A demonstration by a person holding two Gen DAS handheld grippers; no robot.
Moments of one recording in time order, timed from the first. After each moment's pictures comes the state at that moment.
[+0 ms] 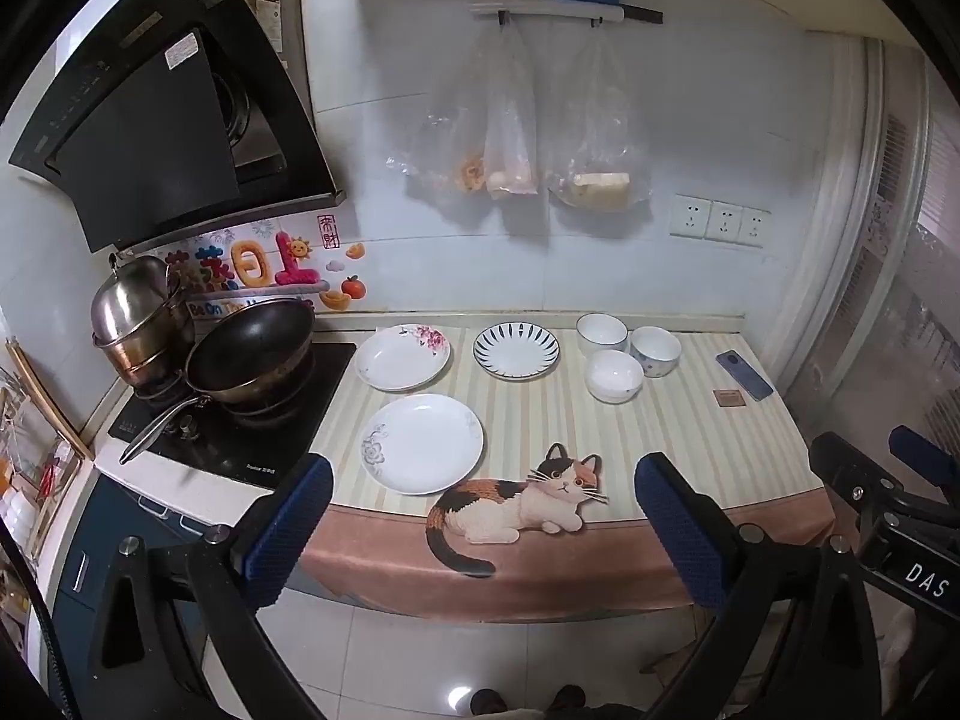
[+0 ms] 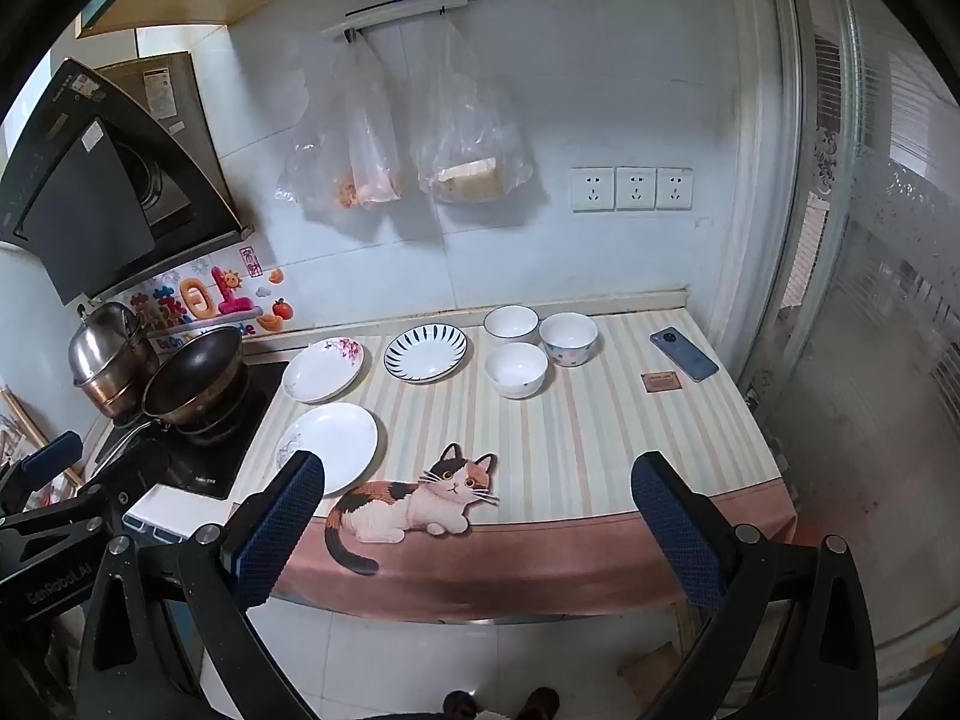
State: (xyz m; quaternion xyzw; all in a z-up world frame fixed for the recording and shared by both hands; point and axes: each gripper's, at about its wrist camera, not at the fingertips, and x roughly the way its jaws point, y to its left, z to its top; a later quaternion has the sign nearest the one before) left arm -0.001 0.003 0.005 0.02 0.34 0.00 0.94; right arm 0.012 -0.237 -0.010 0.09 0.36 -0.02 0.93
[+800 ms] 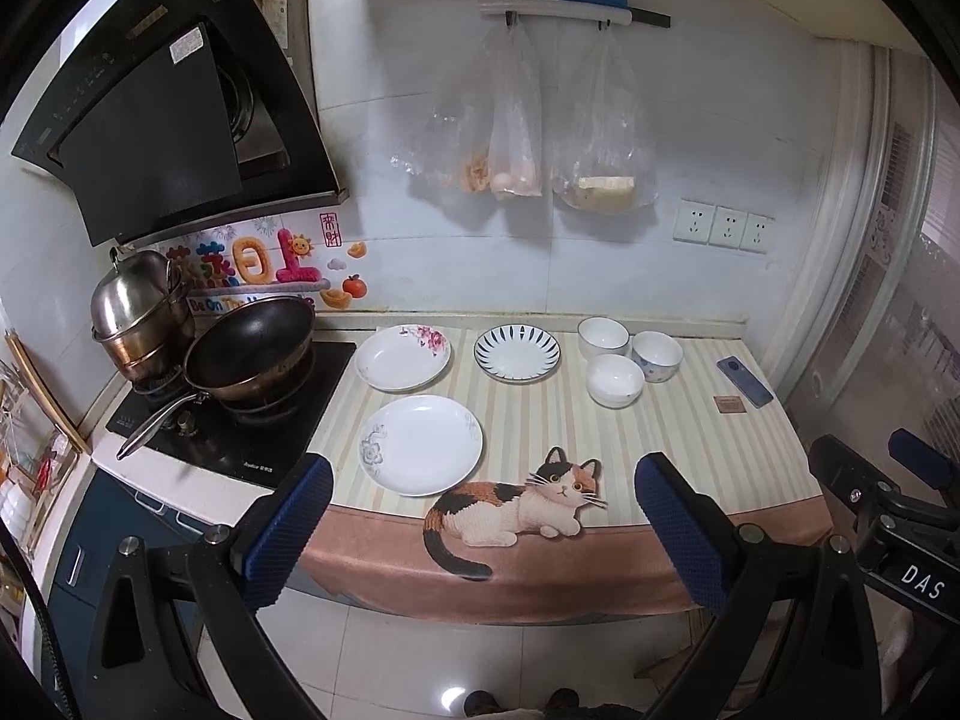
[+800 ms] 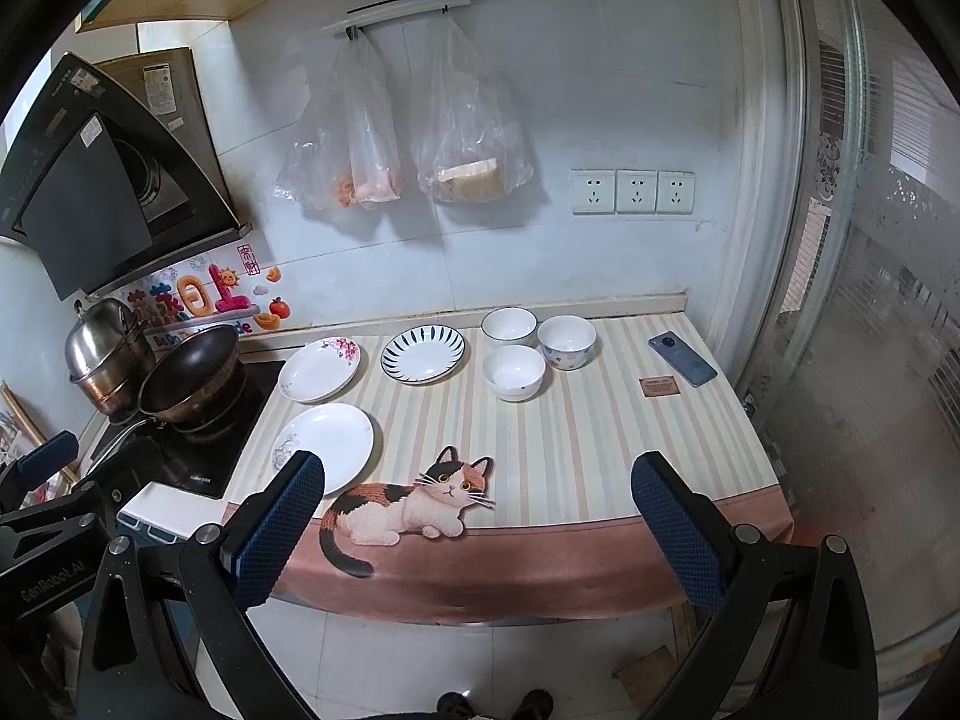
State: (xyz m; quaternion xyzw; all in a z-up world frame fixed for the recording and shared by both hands) left arm -0.005 0.008 -0.002 0.01 0.34 0.00 0.94; right arm 0.019 -0.230 -0.009 0.08 0.36 -0.02 0.93
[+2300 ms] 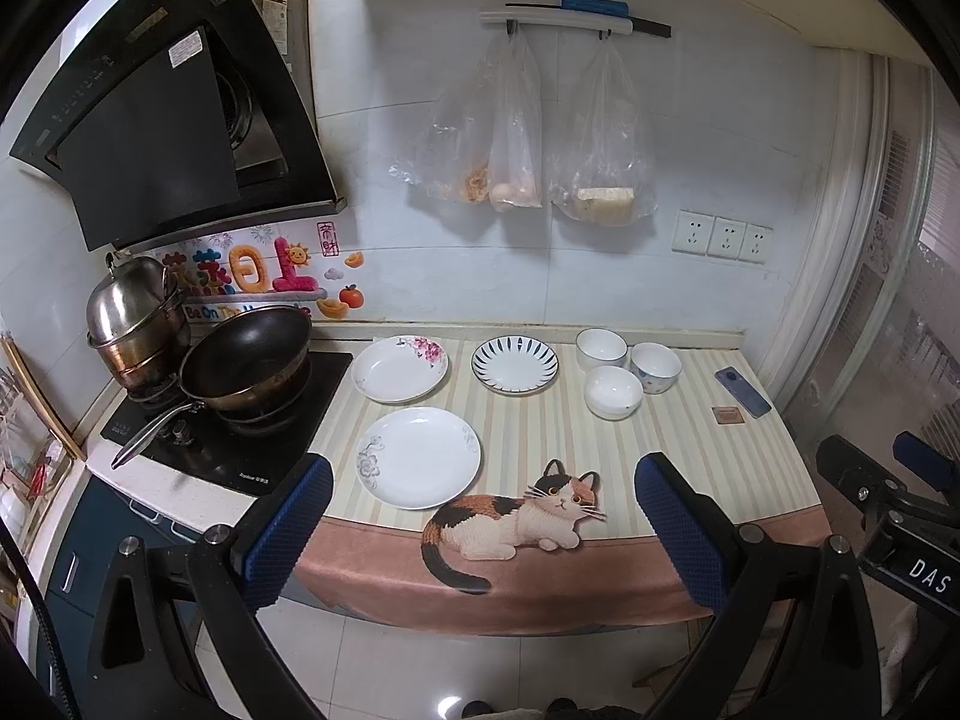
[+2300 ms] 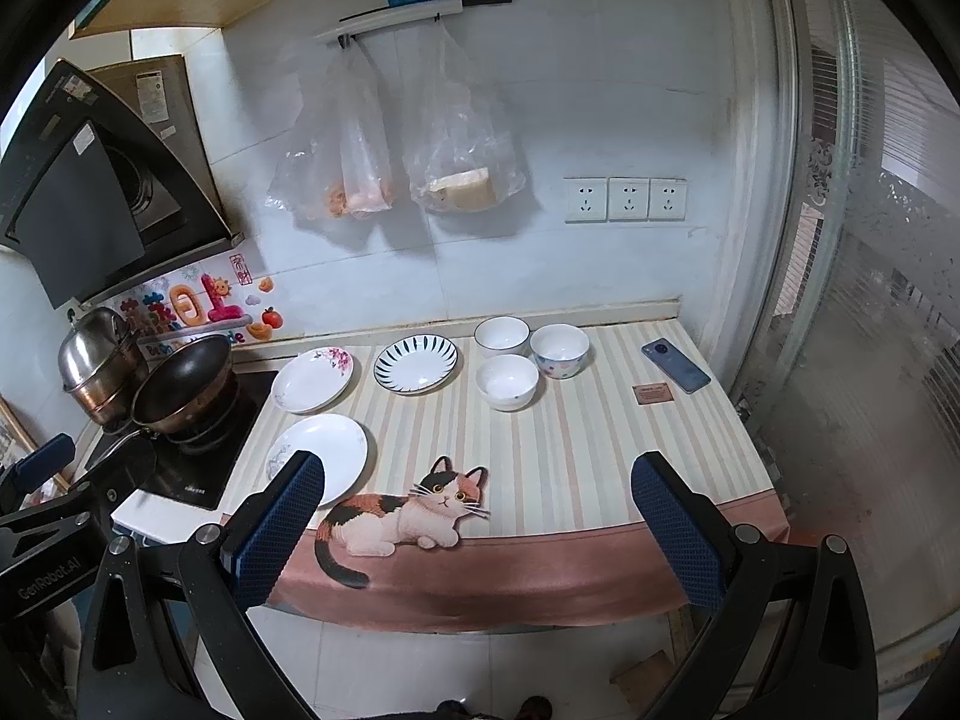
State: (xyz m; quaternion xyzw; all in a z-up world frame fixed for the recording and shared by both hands) left arm 0.002 0.005 0.003 0.01 0.34 0.00 0.94; right arm 0.027 -0.232 -0.008 0.08 0.35 -0.03 0.93
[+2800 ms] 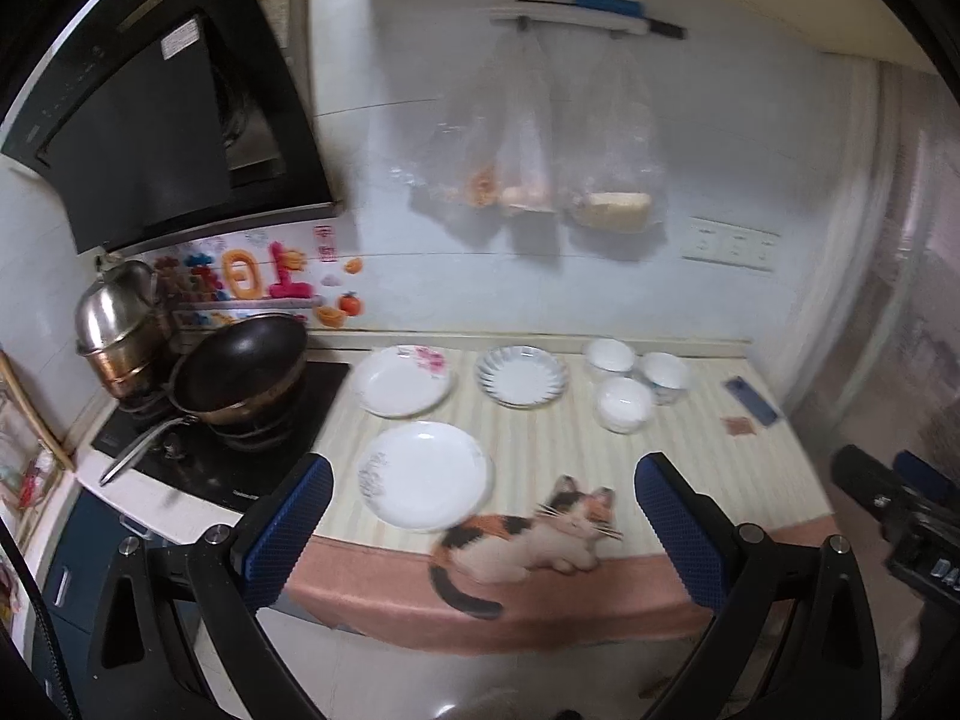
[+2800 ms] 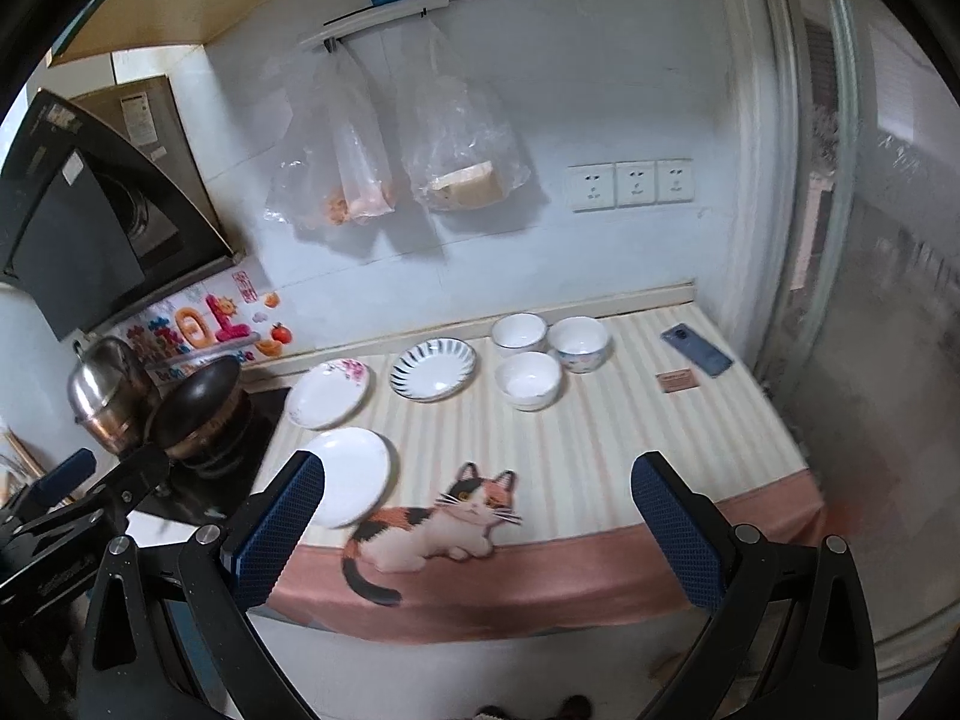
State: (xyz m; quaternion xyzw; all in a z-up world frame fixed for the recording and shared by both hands) left arm 0.041 0.031 -0.016 0.01 0.32 0.00 0.95; right arm 0.046 -0.222 -0.028 0.13 0.34 -0.02 0.93
